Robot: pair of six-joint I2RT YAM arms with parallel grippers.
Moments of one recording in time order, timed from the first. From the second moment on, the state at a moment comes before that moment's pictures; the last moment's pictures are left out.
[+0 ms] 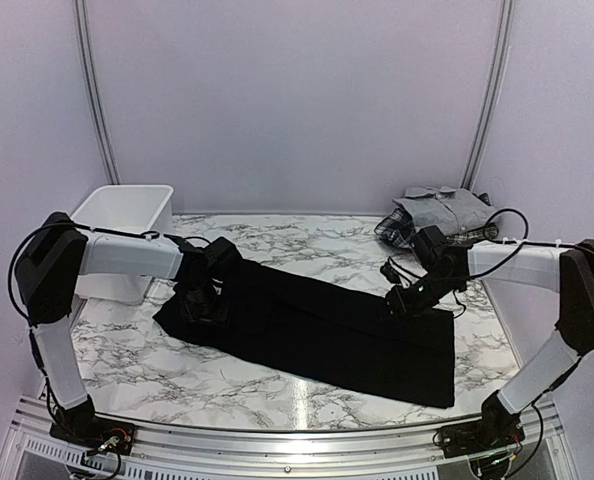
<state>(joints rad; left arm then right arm) -0.71 1.88 1.22 -0.72 -0.13 -0.57 0.39 1.54 0.96 -0.65 -0.43 0.17</state>
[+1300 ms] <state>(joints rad) -0.51 1.98 1.67 -0.82 -0.17 -0.33 1.00 1.70 0.94 -0.52 -0.47 0.32</state>
